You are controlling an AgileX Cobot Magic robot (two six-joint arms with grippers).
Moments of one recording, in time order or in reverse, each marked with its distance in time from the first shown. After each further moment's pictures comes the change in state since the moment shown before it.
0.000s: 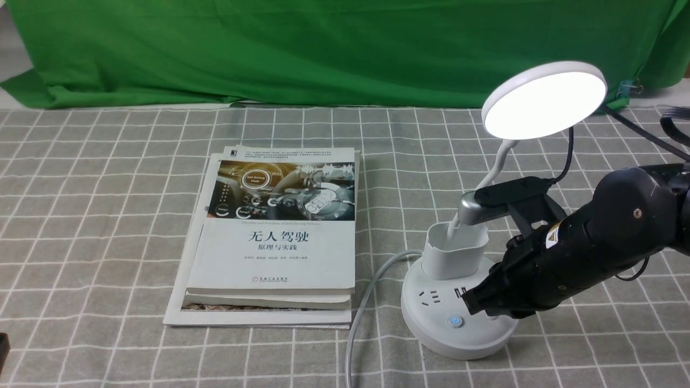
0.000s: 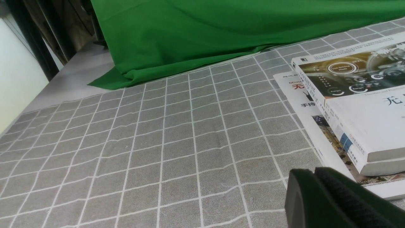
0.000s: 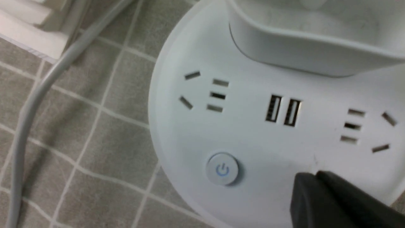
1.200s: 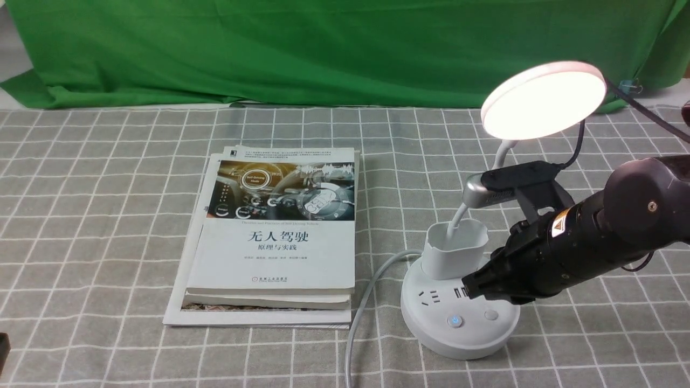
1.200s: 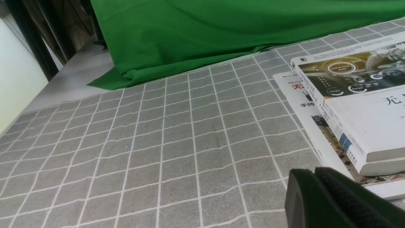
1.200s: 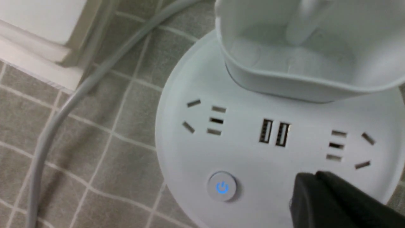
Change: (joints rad) right arm 0.000 -0.022 -0.009 0.000 -0.025 0.028; left arm 0.000 0.000 0.000 0.000 0.000 0.000
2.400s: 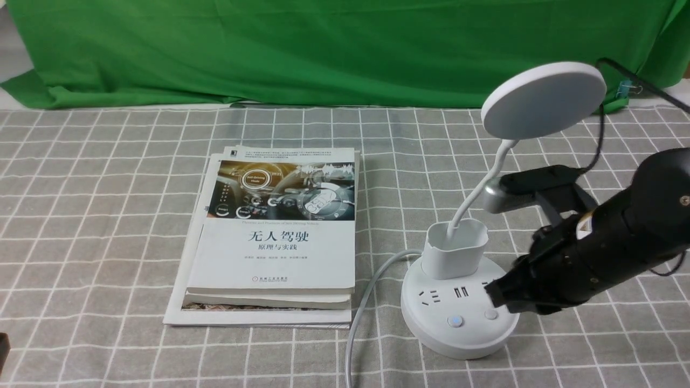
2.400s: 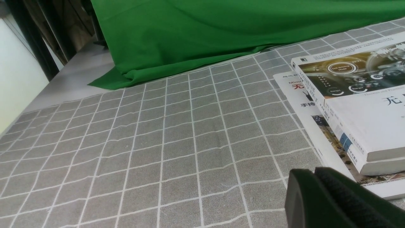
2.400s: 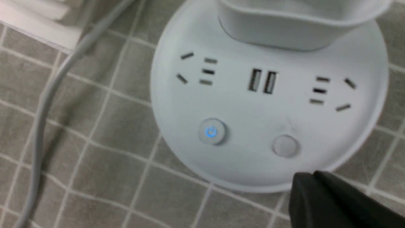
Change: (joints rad) right arm -0.072 -0.087 0.017 -0.025 0.143 0.011; left arm 0.000 0.000 0.000 0.000 0.000 0.000
